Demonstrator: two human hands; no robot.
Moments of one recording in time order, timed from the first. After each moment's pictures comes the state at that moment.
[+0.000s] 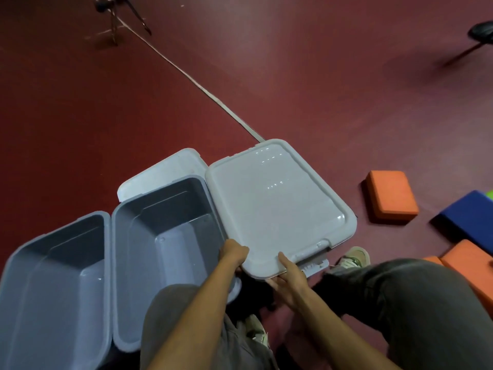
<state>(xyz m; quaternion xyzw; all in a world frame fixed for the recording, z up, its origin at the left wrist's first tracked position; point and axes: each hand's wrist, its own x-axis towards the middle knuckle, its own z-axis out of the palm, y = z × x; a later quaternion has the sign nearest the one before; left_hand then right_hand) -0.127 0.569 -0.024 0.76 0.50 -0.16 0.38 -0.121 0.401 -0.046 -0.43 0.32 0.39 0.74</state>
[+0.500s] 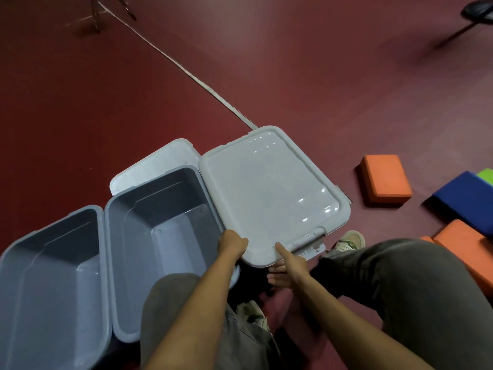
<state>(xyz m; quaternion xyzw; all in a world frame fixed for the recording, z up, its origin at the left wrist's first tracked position) -0.134 0.560 -0.025 0.79 0.47 -0.16 0.35 -0.122 0.385 -0.049 -0.61 0.28 0.42 0.61</state>
